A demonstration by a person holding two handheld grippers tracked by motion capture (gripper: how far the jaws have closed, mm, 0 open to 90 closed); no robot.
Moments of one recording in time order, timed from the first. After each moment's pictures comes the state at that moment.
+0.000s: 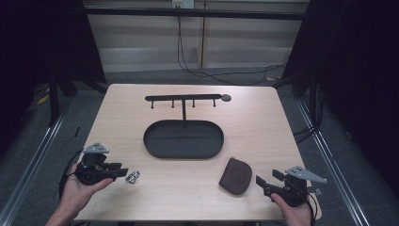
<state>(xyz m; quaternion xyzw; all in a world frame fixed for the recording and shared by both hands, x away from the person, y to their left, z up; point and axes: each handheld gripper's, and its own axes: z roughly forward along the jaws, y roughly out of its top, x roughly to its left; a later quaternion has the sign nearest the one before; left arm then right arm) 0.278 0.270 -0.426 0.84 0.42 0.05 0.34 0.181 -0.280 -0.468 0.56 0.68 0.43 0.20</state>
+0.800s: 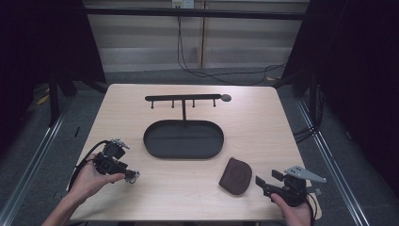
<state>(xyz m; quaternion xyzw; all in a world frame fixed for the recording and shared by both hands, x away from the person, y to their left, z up) 0.316 0.234 -0.439 0.90 0.40 -0.01 0.20 0.182 -0.280 -0.469 0.56 0.68 0.43 0.19</state>
